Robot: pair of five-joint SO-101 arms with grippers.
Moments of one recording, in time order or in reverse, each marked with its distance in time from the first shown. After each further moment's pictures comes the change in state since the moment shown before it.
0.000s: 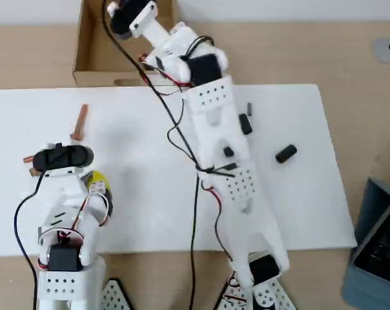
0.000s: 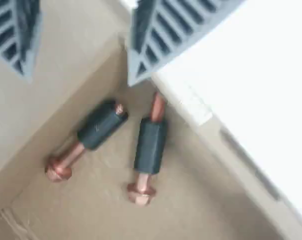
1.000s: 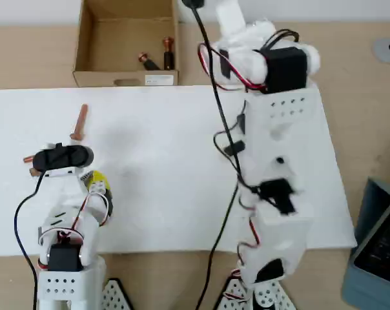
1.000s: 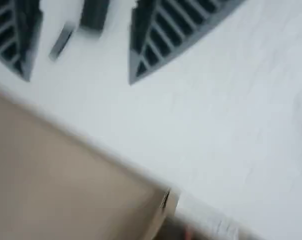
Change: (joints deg) left arm 0.0 0.0 0.0 0.0 0.0; right arm 10.6 -38.1 27.7 18.9 -13.9
